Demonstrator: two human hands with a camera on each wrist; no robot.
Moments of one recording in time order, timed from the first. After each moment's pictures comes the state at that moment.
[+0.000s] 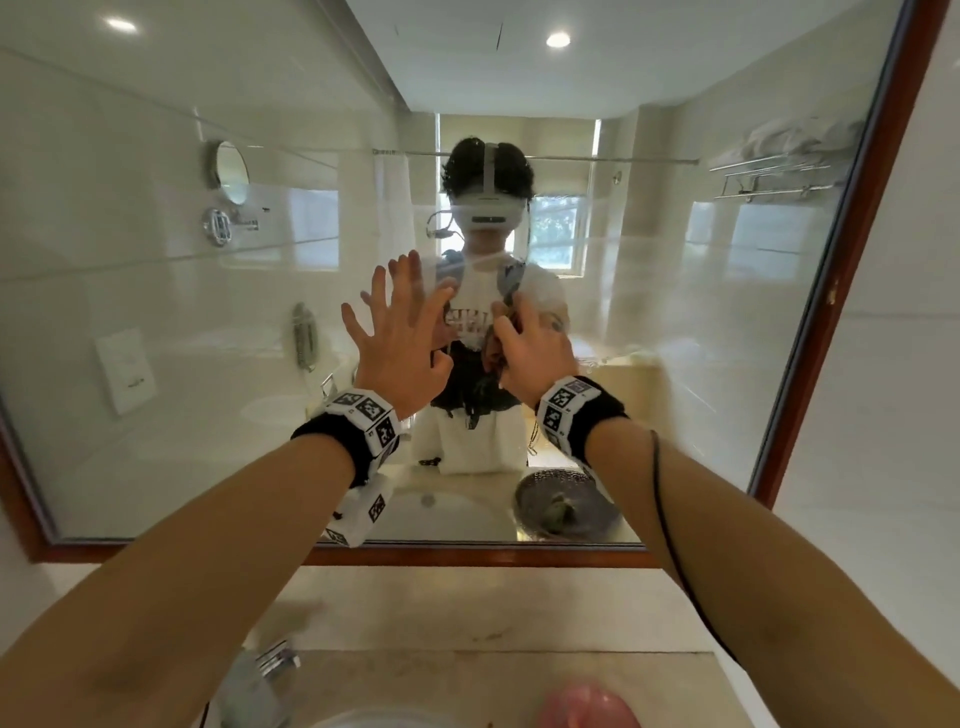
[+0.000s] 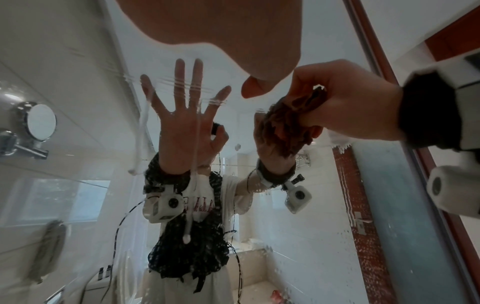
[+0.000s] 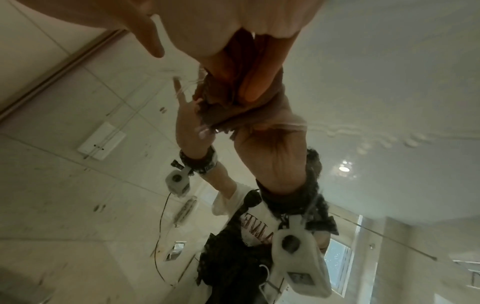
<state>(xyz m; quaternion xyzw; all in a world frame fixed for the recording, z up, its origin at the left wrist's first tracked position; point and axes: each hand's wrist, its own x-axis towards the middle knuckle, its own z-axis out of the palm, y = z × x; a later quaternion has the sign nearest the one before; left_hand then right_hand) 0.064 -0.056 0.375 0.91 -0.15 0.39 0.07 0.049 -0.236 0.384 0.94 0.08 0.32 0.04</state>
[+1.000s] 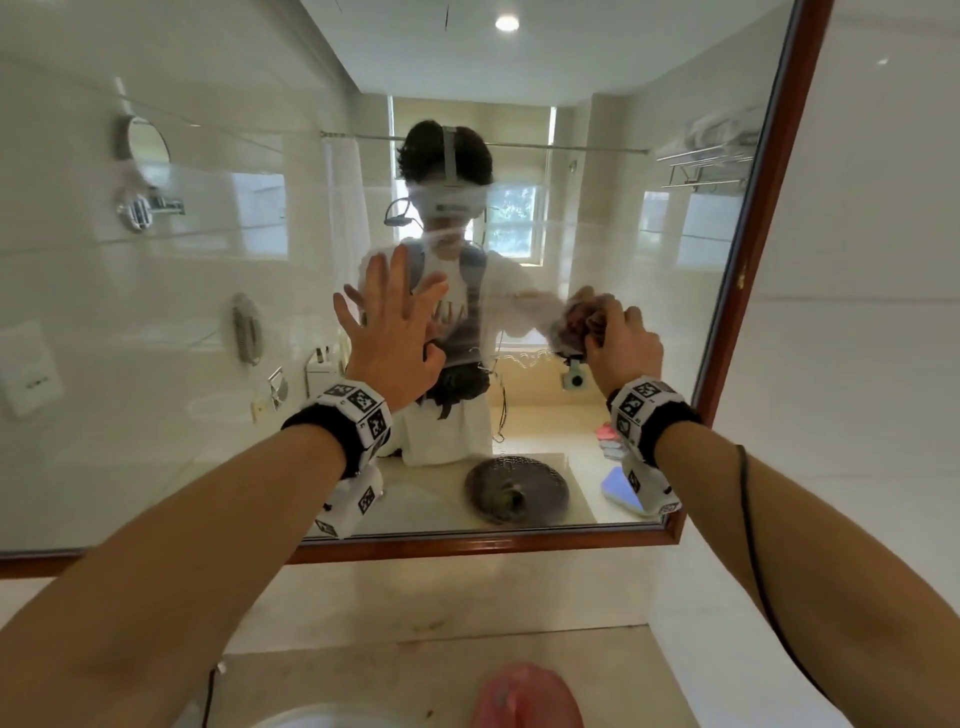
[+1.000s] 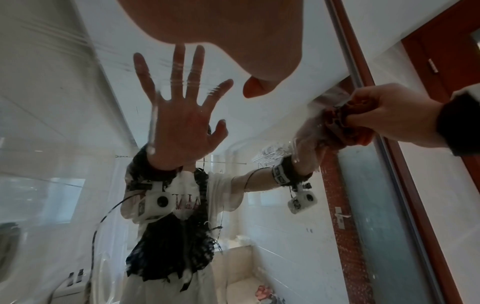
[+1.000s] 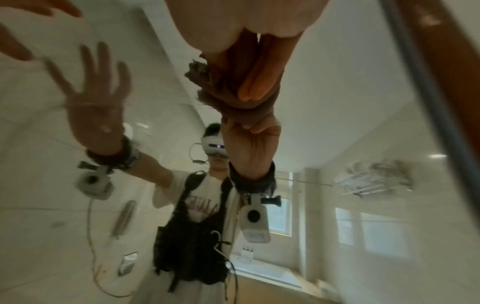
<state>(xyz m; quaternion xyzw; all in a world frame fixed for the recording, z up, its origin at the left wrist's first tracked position) 0.067 -0.133 0.368 0.90 -0.19 0.39 0.07 0.016 -0.403 0.374 0.91 -0.13 0.36 -0.12</state>
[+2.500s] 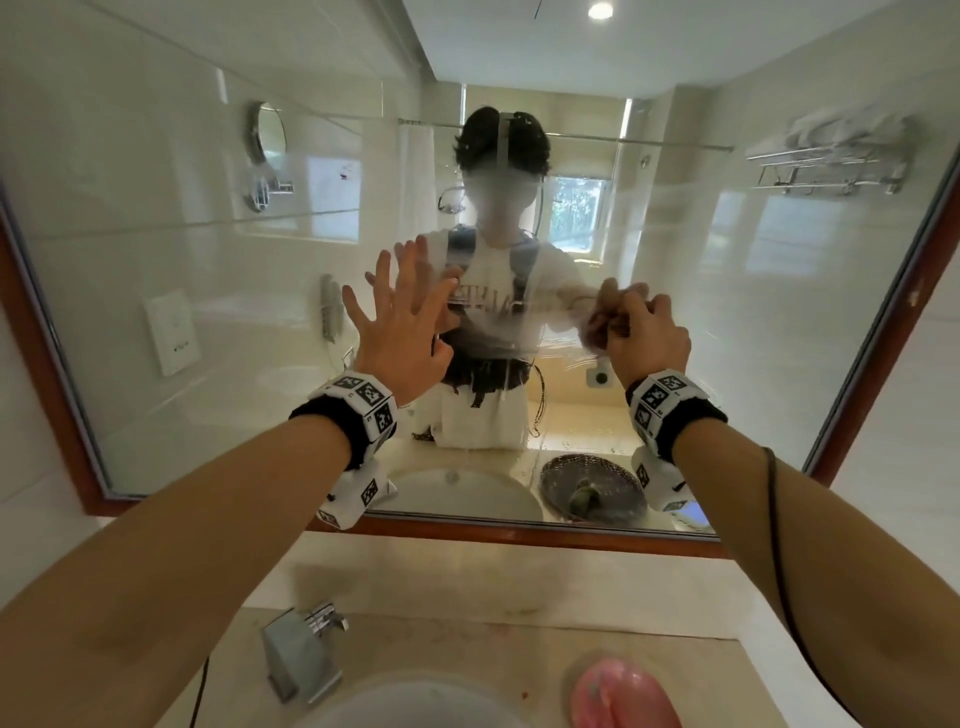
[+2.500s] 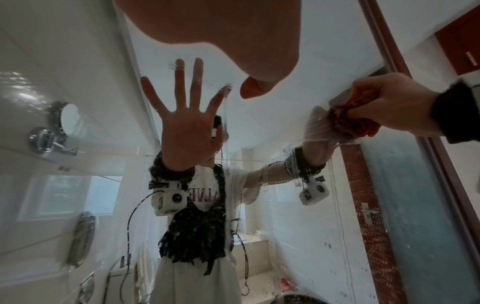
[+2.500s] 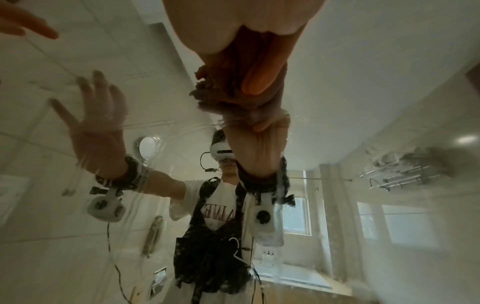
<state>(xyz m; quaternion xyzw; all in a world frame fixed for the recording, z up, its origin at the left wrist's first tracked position) 0.078 0.022 0.359 0.92 -0.13 0.37 0.03 0.043 -0.260 0.383 0.91 -0.09 0.38 -0.12</state>
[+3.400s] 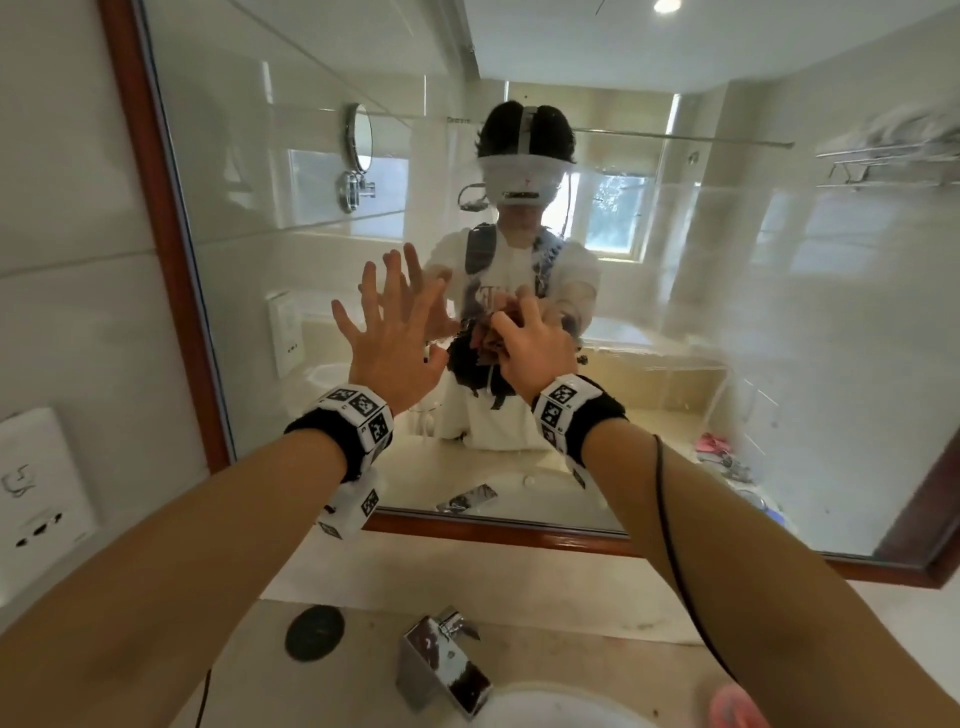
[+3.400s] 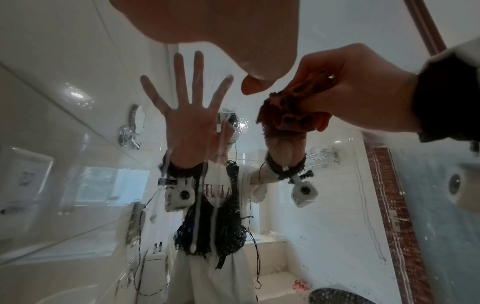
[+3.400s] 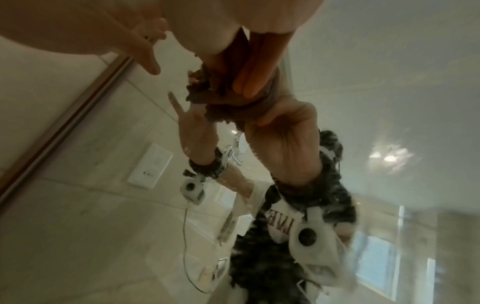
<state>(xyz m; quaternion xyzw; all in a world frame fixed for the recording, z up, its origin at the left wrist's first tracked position) 0.110 0.216 0.342 0.92 -0.10 0.37 0.09 0.088 0.035 0.365 0.94 0.12 0.32 -0.01</state>
